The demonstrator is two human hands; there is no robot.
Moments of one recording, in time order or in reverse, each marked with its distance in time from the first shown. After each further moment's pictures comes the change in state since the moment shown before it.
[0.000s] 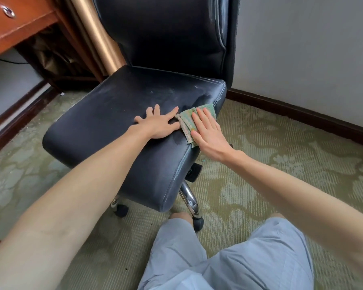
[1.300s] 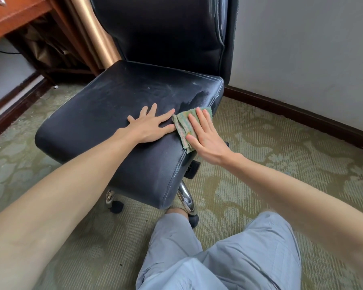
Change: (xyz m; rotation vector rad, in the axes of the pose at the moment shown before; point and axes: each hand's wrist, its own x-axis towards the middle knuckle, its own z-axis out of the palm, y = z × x) left_hand -0.012 -0.021 0.007 -0.030 0.038 0.106; right_hand -0.009 0.003 0.003 0.090 -0.045 0.000
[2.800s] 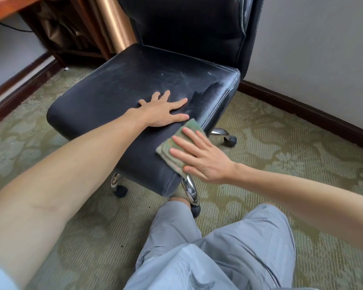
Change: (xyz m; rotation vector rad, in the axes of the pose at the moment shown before) left_hand 0.006 -0.015 0.004 -0.026 -0.041 0.017; right_hand -0.036 -0.017 0.032 -0.451 0.024 -0.700
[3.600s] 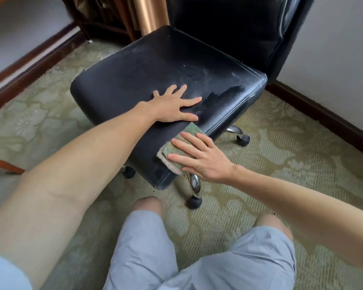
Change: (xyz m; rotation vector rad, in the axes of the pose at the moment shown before) left_hand -0.016 -0.003 -0.010 0.058 -0.003 0.052; right_hand 0.017 0.001 0.013 -0.085 0.117 -0.160
